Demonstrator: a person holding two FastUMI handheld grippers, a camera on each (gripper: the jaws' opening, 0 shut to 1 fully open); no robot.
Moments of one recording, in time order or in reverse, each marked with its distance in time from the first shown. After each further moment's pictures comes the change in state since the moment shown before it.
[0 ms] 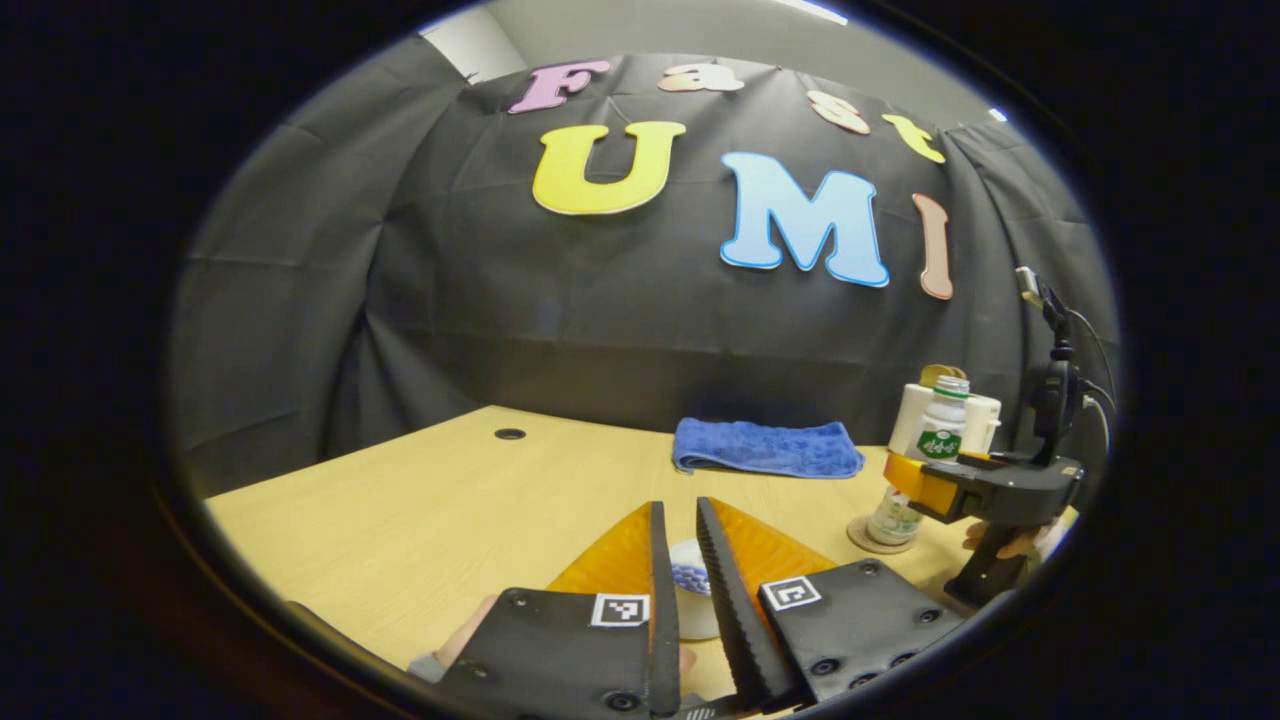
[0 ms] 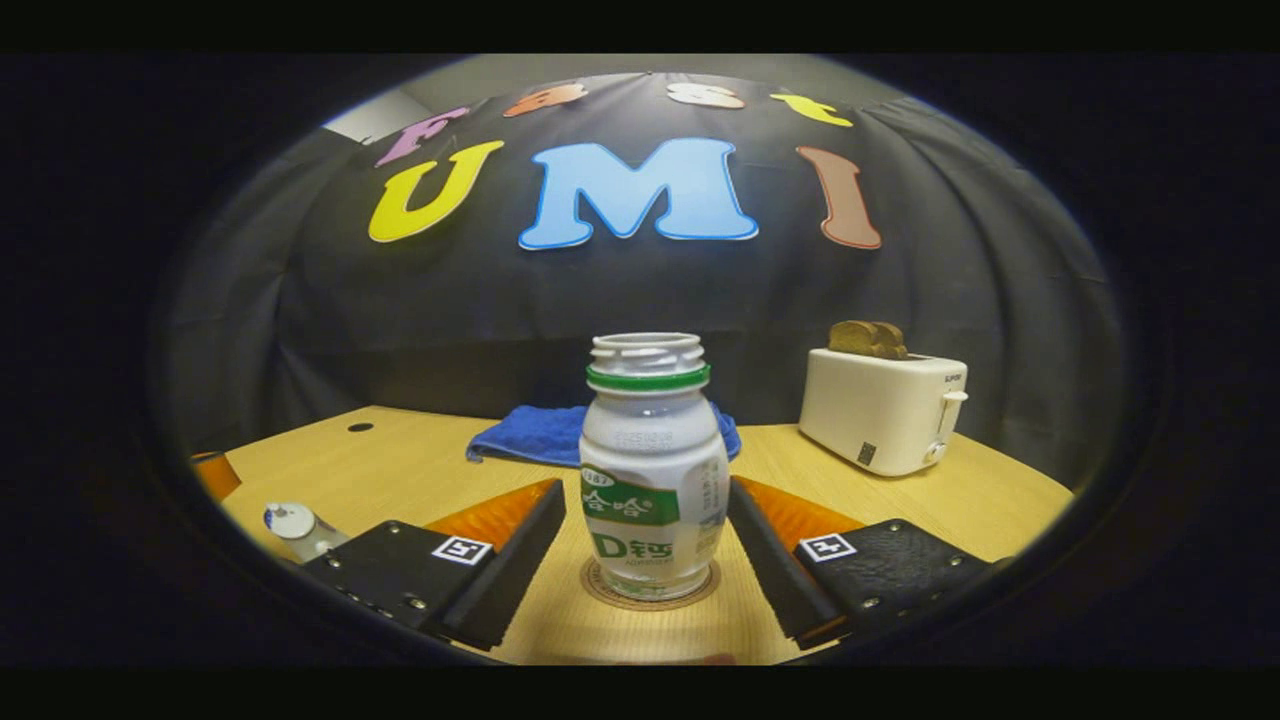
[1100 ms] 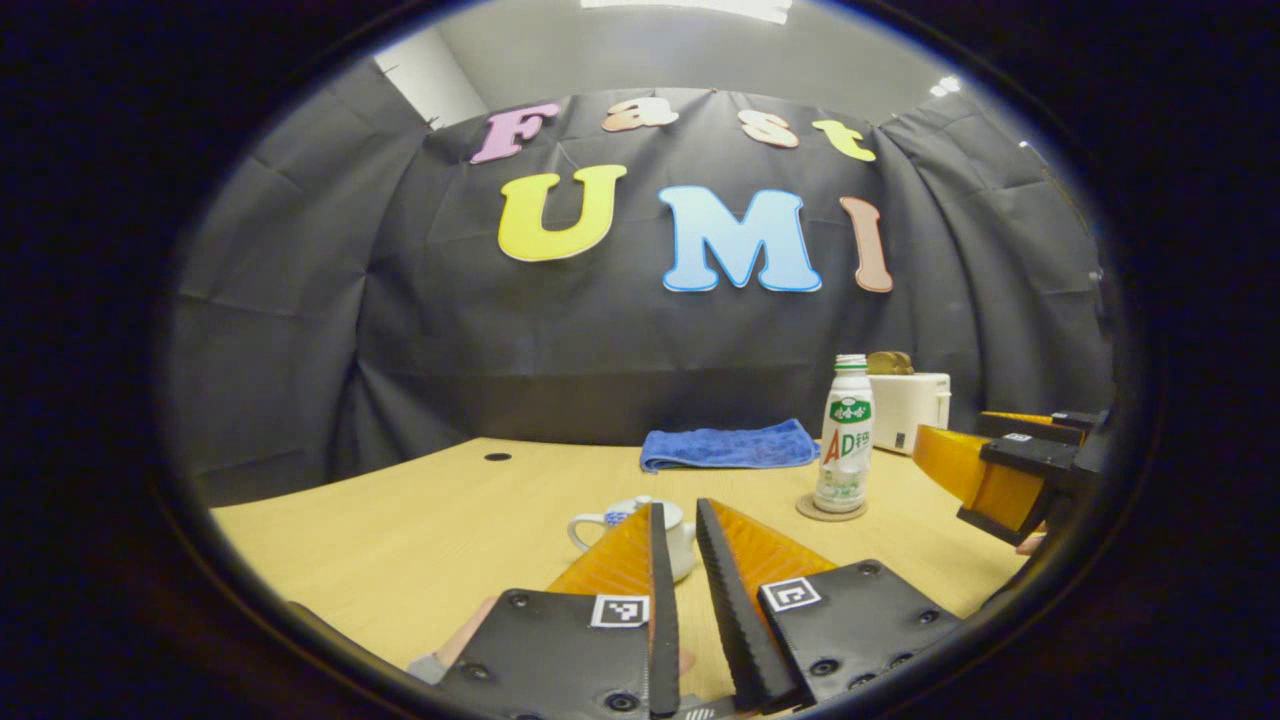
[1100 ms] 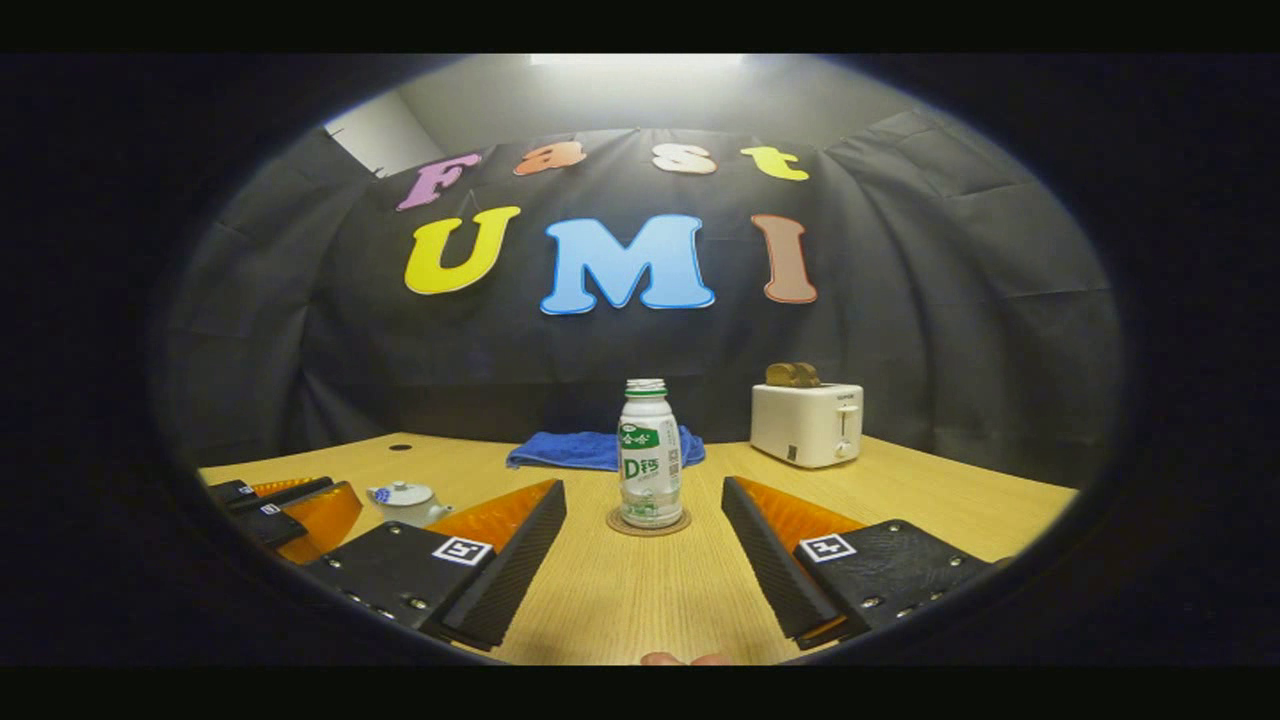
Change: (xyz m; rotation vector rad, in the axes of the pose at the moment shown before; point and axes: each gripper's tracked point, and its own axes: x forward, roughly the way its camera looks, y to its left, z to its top) left arm -0.082 -0.047 -0.023 0.148 -0.105 -0.036; right arm -0.178 0.013 -0.006 0.018 -0.161 -0.059
